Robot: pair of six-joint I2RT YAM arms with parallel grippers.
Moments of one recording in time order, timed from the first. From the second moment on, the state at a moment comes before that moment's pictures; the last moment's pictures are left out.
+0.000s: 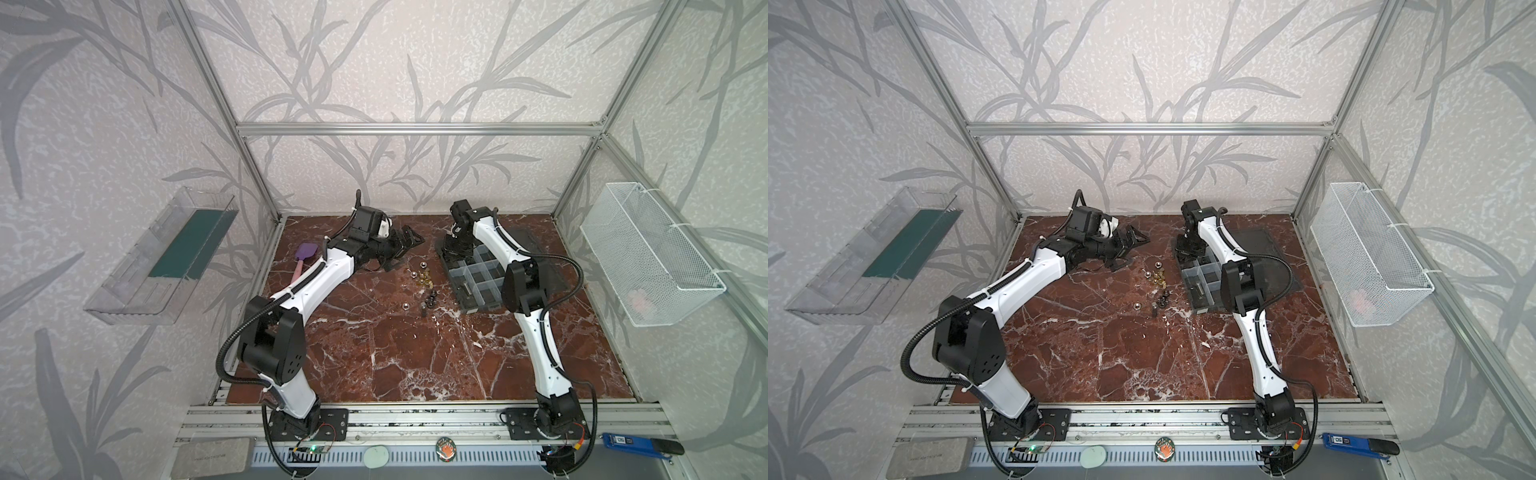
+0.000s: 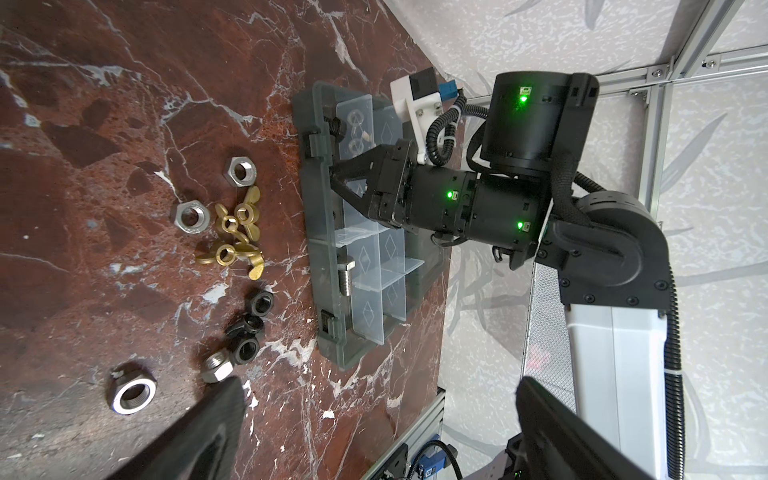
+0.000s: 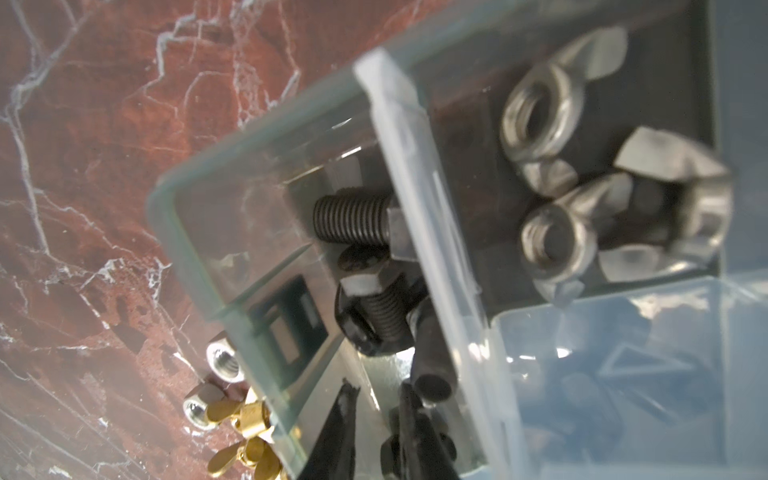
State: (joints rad) left arm -0.40 1.69 1.41 -0.41 0.54 -0.98; right arm 0.31 2.55 2.40 -1.16 -0.23 0.48
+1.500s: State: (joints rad) left arm -0.40 1.69 1.42 -0.47 0.53 -0.95; right arm 0.35 2.55 2.32 -1.04 -0.09 0.55
